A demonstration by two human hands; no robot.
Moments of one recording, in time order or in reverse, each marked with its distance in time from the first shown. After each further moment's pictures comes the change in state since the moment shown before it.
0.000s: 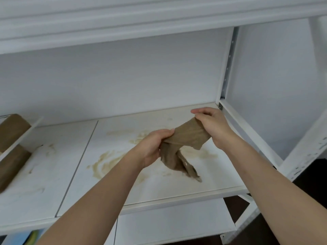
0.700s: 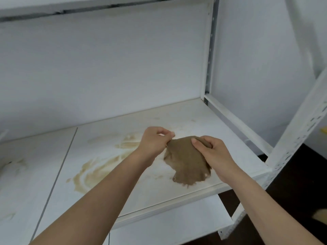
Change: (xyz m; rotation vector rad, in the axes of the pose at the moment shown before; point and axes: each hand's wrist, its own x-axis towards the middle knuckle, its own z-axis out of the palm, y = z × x) left_hand 0.023 -0.011 0.023 0.450 0.261 0.205; right_hand -0.059 0.083 -0.013 0.011 -0.011 0.051
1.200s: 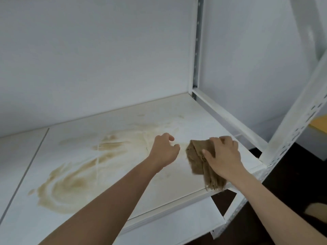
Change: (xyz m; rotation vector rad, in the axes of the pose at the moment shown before) left_hand 0.046 -0.051 0.084 0.291 -0.133 0.032; right_hand 0.034 0.076 -0.049 -1.048 0.205 0.031
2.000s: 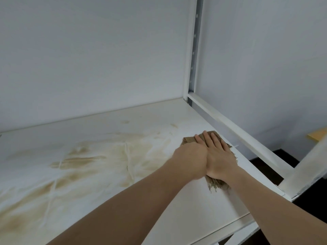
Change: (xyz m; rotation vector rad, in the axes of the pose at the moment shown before) left_hand 0.060 0.047 0.066 0.709 -0.218 0.444; right_hand 0.103 0.017 0.047 -0.297 -0.213 -0.176
